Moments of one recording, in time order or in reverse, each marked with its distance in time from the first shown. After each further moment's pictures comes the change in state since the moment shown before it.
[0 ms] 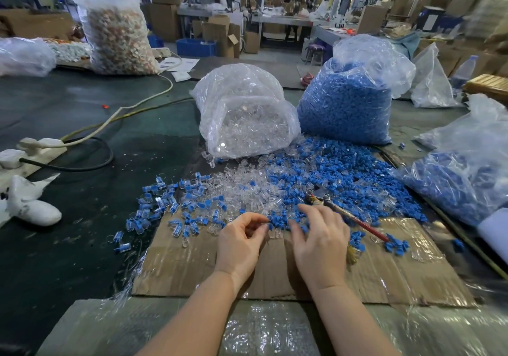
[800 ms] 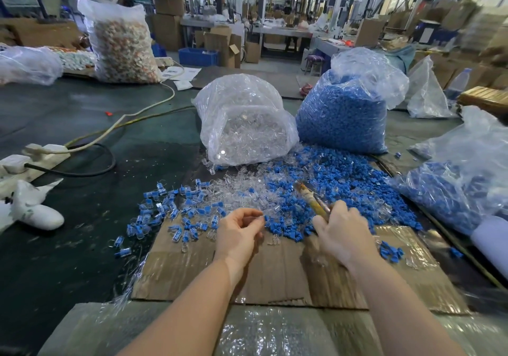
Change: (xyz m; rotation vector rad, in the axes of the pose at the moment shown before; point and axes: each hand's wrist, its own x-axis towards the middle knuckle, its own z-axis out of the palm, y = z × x) left_hand 0.010 0.024 -0.005 -0.337 0.024 -0.280; right_hand 0.053 0.012 -0.042 -0.198 -0.543 0.314
